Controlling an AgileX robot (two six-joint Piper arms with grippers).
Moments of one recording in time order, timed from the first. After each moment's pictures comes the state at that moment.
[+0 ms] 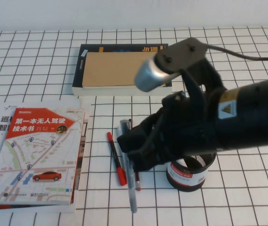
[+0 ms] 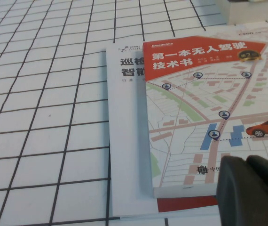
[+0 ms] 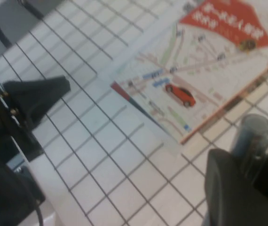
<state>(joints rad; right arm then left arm) 0.88 1.30 -1.17 0.42 0.62 -0.13 -0.02 -0.01 0.03 -0.02 0.38 0.15</state>
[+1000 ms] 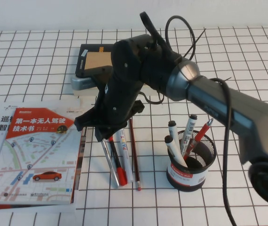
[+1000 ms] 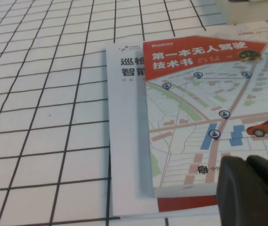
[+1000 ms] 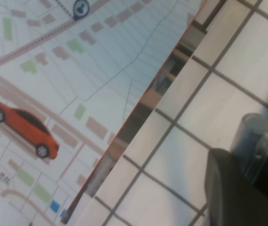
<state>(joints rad) 0.77 2.31 -2.21 0.21 1.21 0.18 -0.02 -0.01 0.03 -0.02 0.38 0.15</state>
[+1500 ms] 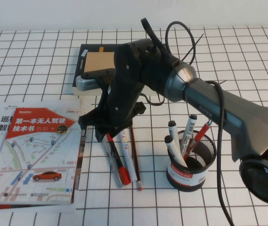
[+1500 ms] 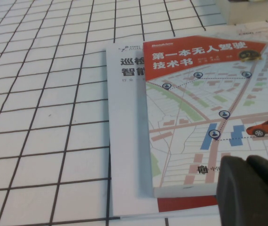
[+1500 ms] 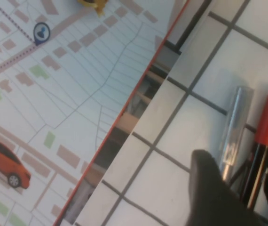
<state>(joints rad) 0.74 2.39 -2.28 0.23 1.22 0.18 -0.02 -0.01 0.03 -0.02 0.38 0.15</state>
